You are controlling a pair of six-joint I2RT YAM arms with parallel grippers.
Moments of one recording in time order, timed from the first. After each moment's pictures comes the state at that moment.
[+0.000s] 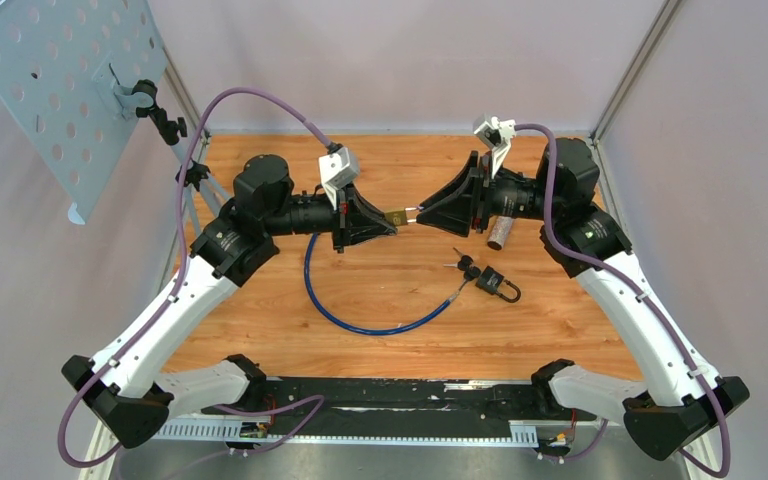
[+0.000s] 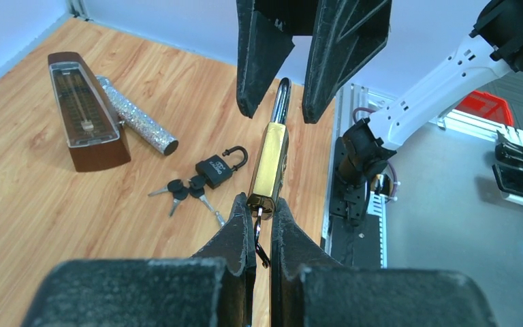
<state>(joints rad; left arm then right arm) -0.65 1.11 1.28 -0.30 0.75 -0.09 0.47 1.12 1.33 -0.26 -0.93 0.35</state>
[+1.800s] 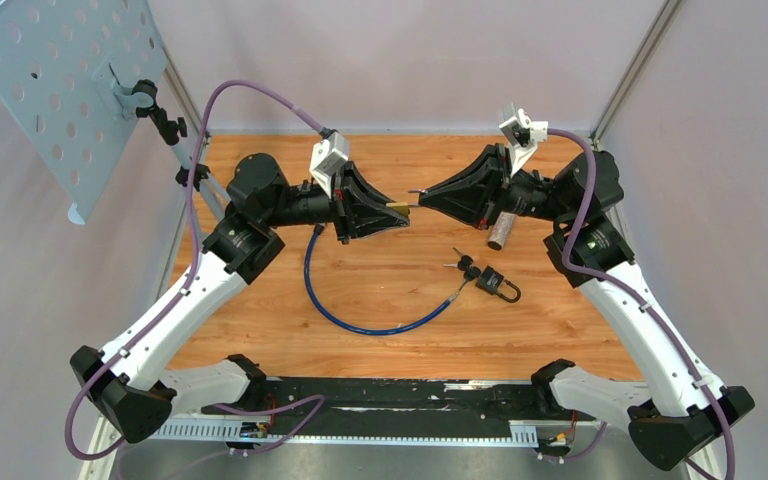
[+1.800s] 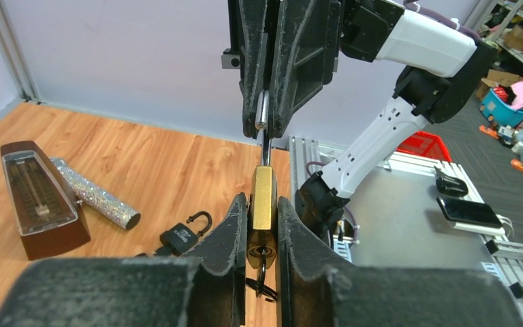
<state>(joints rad) -0.65 1.14 1.23 0.08 0.88 -0.34 0.48 1.07 1.27 0.10 -0.93 0.46</state>
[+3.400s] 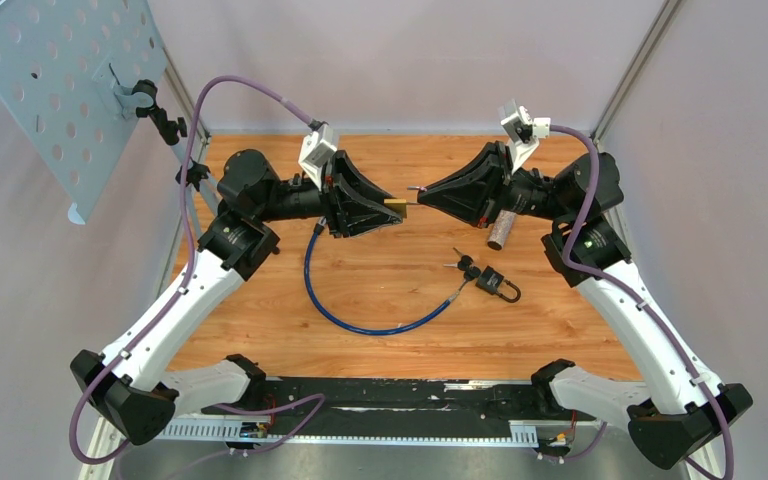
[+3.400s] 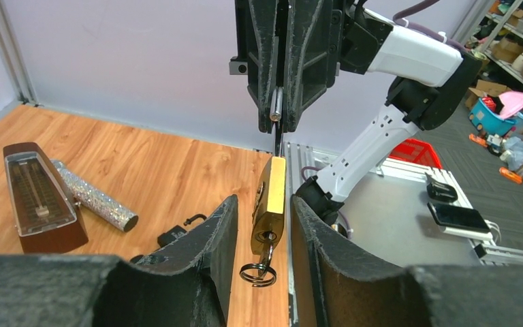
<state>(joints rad) -0.59 1.14 1.23 0.13 0.93 -0.40 0.48 1.08 1.26 0.18 -0.93 0.54</state>
